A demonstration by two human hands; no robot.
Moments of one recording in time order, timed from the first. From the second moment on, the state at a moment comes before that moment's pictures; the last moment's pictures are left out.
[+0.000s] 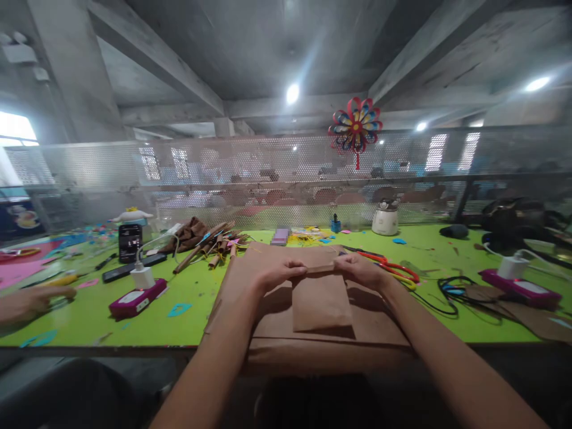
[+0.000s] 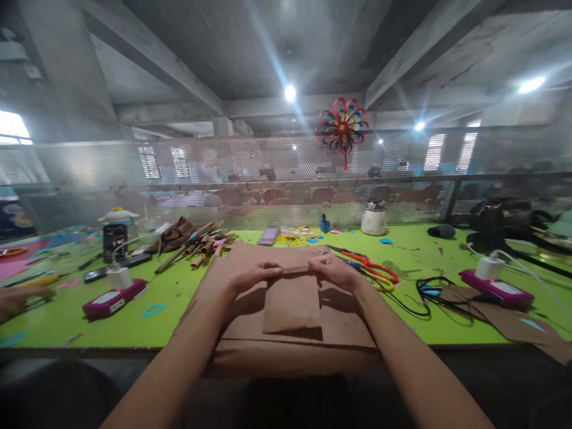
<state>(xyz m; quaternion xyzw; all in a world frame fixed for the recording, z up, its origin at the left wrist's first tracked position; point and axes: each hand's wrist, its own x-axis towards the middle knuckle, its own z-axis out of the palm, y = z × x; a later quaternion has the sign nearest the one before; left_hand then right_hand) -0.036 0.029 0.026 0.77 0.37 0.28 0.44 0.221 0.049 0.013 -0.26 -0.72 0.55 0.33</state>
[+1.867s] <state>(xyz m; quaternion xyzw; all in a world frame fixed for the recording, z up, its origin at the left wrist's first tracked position) -0.018 0.030 0.015 0.83 0.44 0.26 0.21 0.195 0.051 -0.004 -0.33 -0.86 0.29 0.26</state>
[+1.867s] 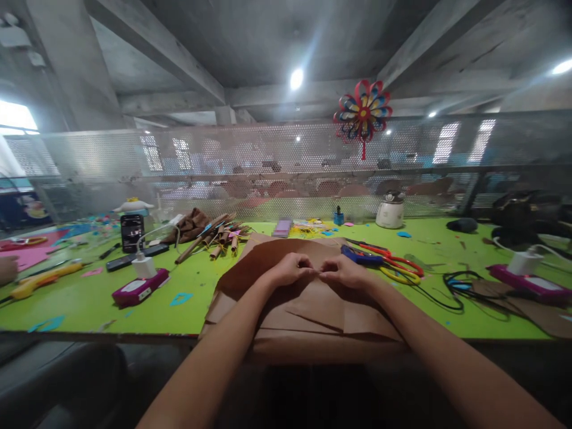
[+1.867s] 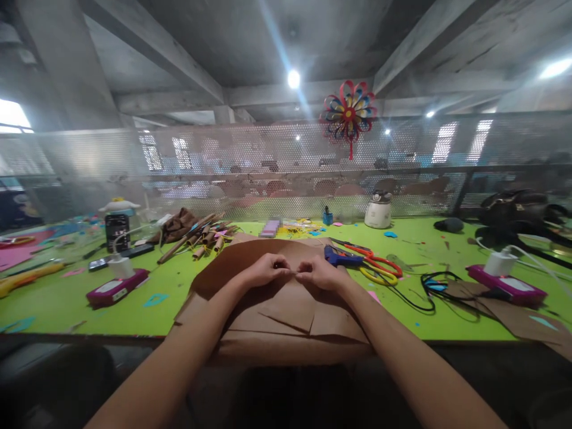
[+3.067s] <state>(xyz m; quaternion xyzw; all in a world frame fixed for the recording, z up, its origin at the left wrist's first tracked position) 0.000 0.050 0.004 0.85 0.44 0.20 0.18 0.203 0.058 -0.010 -0.34 -0.89 0.22 0.23</state>
